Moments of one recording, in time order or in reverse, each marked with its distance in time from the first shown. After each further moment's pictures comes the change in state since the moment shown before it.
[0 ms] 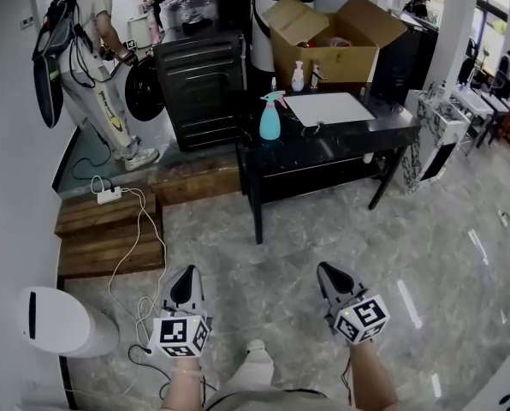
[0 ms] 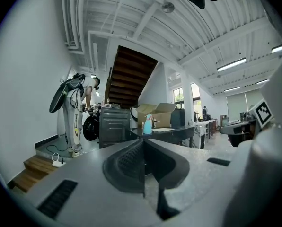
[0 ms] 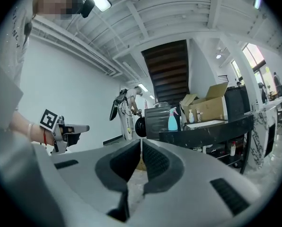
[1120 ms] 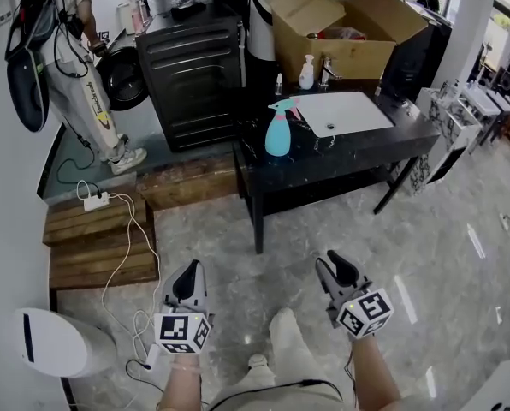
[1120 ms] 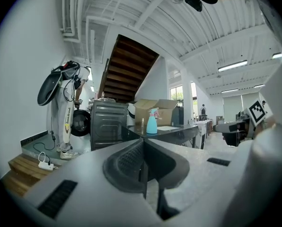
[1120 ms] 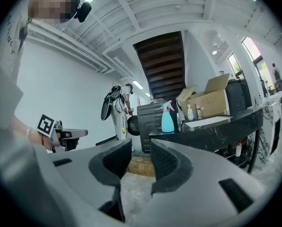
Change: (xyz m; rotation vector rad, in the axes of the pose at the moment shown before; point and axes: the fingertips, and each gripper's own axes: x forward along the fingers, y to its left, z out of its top) left arm 0.172 0.053 -0.015 -0.024 0.029 -0.072; right arm 0.157 -0.090 0.004 0.039 0.022 -0.032
